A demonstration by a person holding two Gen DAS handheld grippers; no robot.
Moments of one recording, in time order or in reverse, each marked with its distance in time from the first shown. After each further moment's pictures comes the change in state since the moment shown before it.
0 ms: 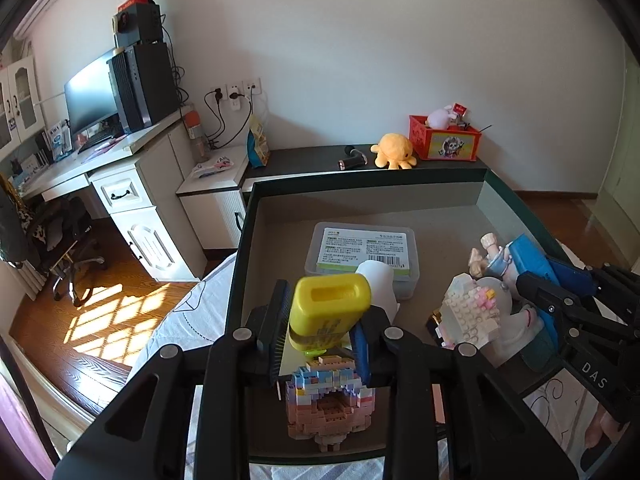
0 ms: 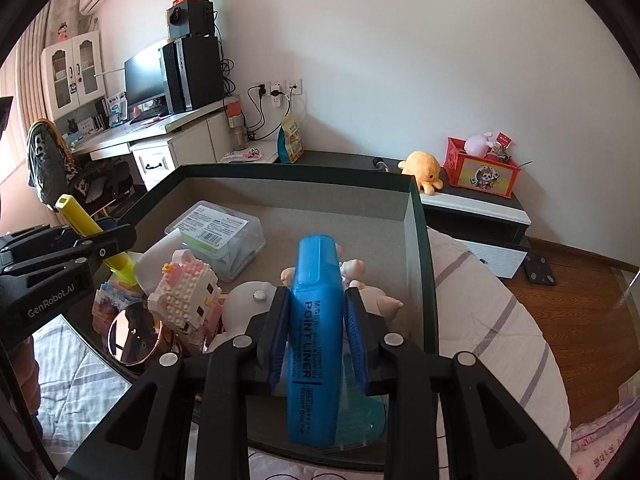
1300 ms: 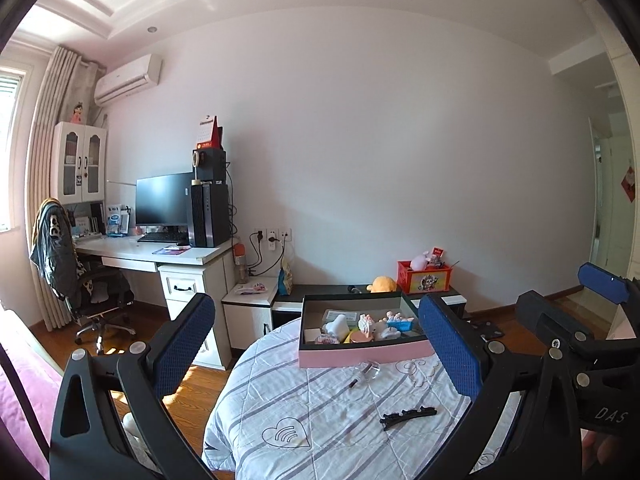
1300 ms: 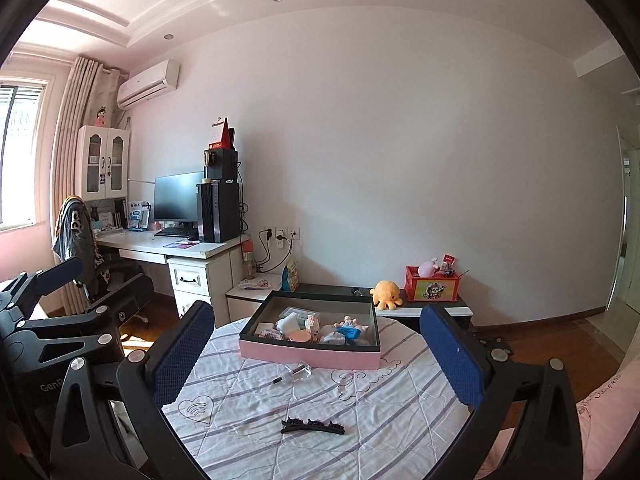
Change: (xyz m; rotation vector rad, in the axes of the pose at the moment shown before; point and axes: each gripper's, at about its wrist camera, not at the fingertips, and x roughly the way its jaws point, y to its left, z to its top) left arm -0.424 0.003 -0.147 -0.079 -0.571 0.052; right arm -0.392 0.127 -0.097 -0.003 -0.528 -0.114
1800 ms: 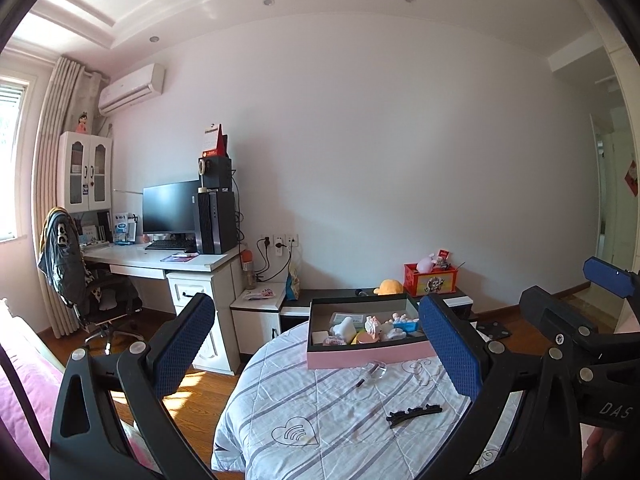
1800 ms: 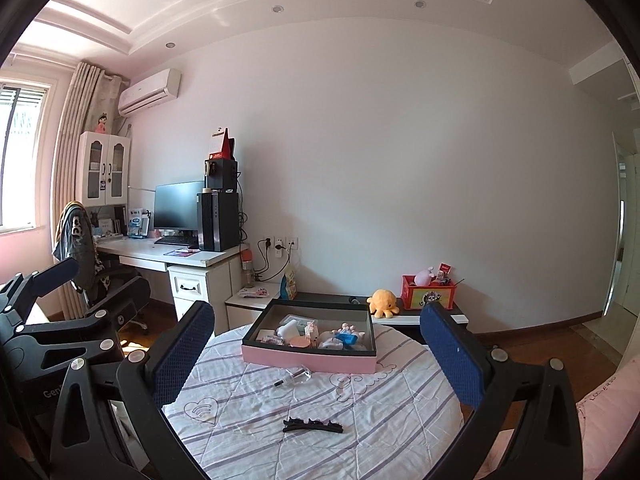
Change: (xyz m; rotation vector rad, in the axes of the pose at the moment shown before) left arm -0.011 -0.005 0.001 0.022 -0.011 0.025; right arm -0.016 0.002 0.000 -0.003 -0.014 -0.006
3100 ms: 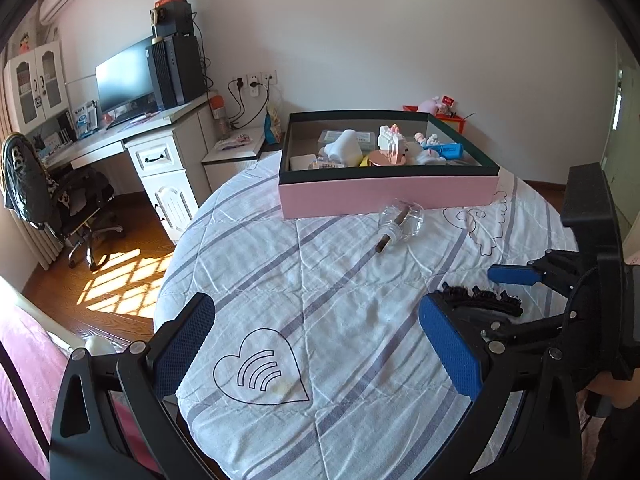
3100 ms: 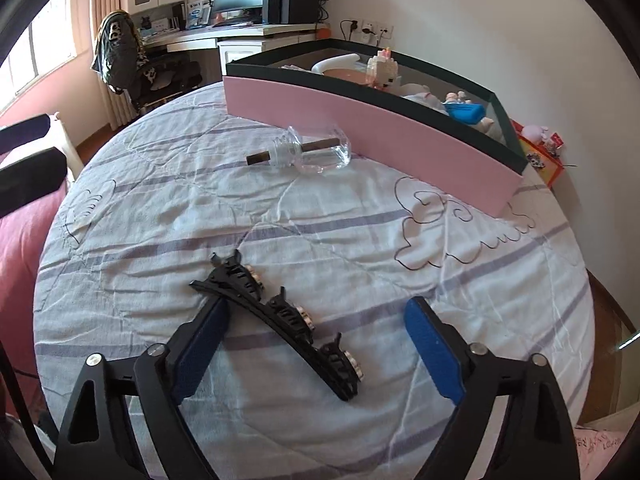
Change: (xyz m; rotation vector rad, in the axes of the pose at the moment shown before) left arm 0.210 -0.011 -0.145 0.039 0.591 -0.059; right arm 0.267 -0.026 -0.191 -0.214 0.744 0.366
